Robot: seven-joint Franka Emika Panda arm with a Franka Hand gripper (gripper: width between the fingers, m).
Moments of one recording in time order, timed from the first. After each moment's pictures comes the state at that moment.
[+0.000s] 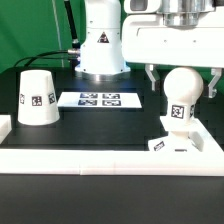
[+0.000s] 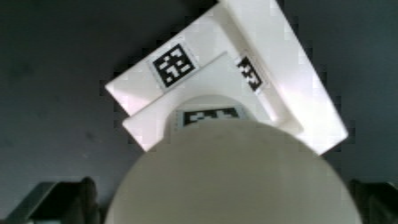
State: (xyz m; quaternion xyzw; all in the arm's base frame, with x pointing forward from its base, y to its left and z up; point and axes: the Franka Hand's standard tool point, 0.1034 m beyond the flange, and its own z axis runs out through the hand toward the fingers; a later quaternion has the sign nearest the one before) arm 0.608 0.105 0.109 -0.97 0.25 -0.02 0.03
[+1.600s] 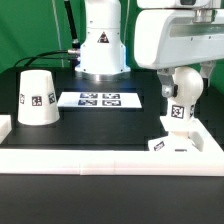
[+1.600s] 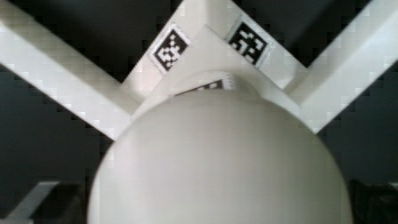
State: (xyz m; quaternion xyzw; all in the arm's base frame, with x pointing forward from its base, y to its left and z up) arm 0.614 0.106 0.113 -0.93 -0.36 -0.04 -0.01
